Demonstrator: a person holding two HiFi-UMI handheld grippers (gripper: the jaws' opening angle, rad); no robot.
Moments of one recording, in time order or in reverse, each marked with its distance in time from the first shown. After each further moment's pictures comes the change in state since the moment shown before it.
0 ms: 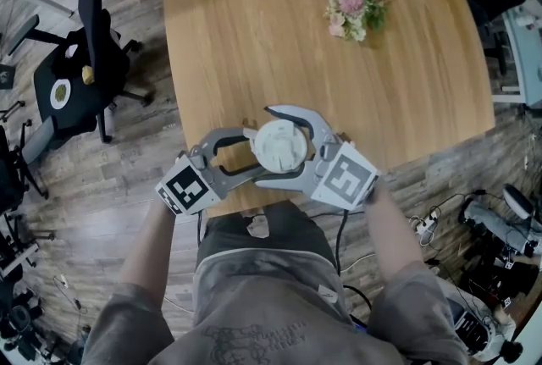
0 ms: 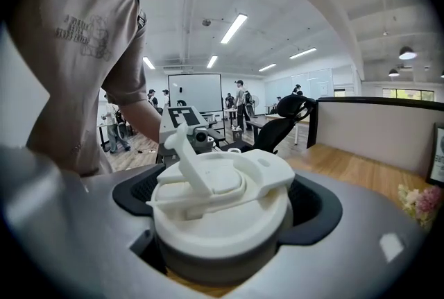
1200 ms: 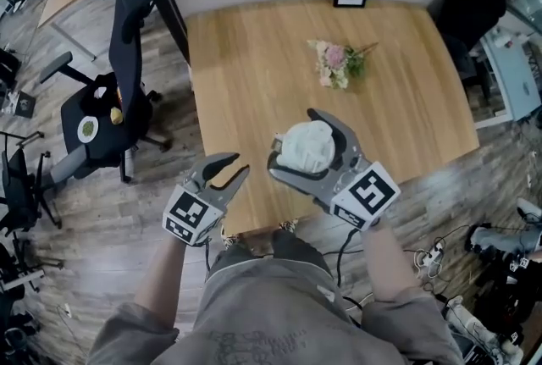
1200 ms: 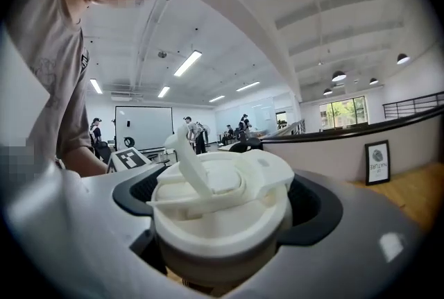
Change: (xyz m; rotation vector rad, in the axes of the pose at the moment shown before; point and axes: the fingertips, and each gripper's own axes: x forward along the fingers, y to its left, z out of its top) left arm -0.090 0.019 0.076 -0.076 0.020 0.401; right arm -0.086 -0.030 0.138 0.148 -0.233 -0.420
